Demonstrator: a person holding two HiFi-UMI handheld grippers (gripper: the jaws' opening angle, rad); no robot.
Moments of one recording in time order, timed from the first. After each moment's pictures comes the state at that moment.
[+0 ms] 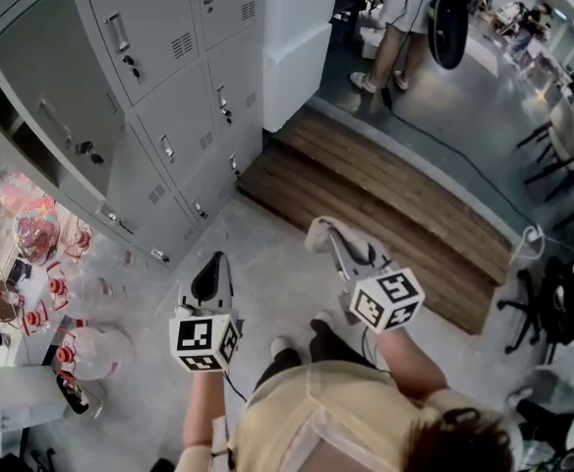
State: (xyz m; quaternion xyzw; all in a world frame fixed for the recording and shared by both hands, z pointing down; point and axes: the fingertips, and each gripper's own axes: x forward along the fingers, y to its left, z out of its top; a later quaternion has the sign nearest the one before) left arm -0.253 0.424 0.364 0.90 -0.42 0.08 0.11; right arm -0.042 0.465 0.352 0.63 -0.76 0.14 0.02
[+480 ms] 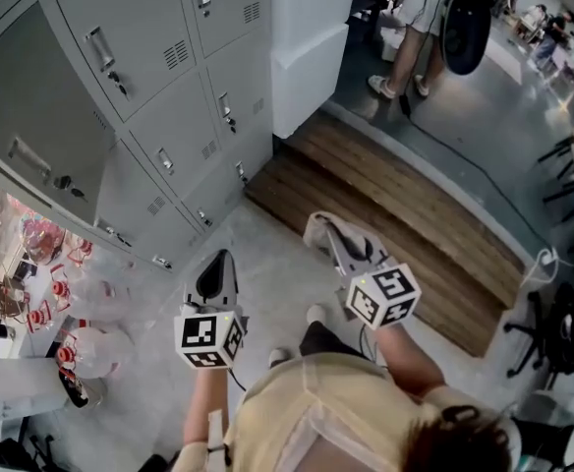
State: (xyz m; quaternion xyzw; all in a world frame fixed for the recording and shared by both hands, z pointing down) left arm -0.190 0.360 0.372 0.88 -0.46 0.09 0.12; right arm 0.013 0.380 0.360 0.60 -0.78 0.14 0.02
